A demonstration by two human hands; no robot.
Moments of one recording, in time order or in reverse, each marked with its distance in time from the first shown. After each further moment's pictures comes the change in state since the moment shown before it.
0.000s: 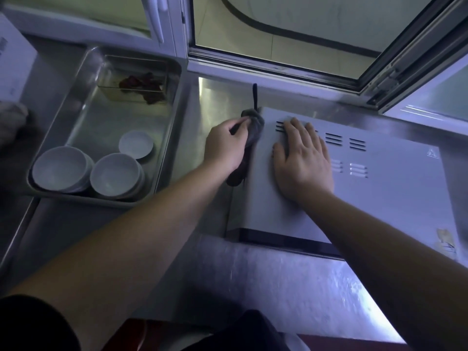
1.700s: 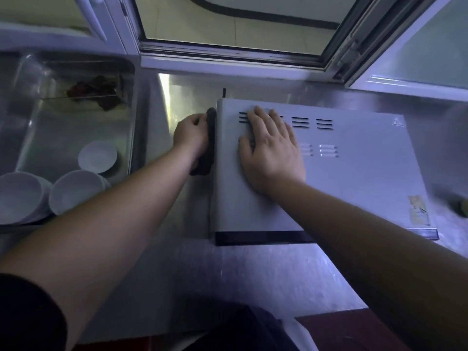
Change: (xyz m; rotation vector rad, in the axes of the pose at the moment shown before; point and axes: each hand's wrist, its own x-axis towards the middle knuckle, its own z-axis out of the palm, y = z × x) left_hand 0.047 -0.019 0.021 0.068 -0.082 -0.172; right_hand 0.001 0.001 0.001 0.031 0.016 0.004
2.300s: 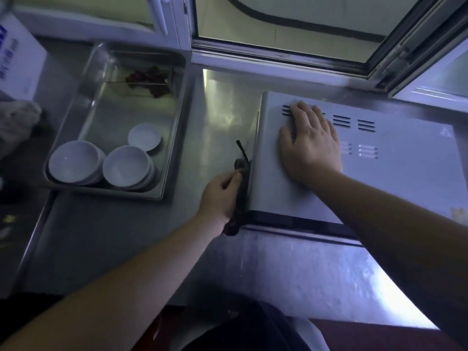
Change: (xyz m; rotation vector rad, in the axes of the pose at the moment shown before) left_hand -0.134 -0.099 -0.019 -0.327 -0.087 -0.108; right_hand -0.002 0.000 -0.003 -0.004 -0.023 -0.004
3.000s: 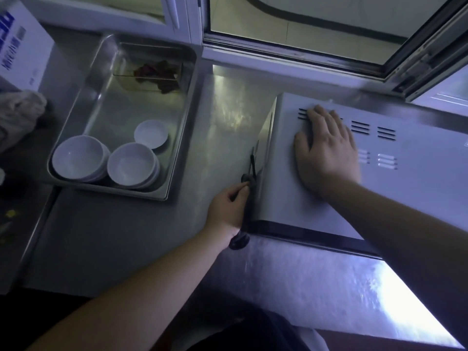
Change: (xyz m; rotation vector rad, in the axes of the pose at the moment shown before) left_hand 0.001 -0.023 0.000 0.004 0.073 -0.036; right_hand 0.002 0.001 0.004 -0.012 0.041 -0.014
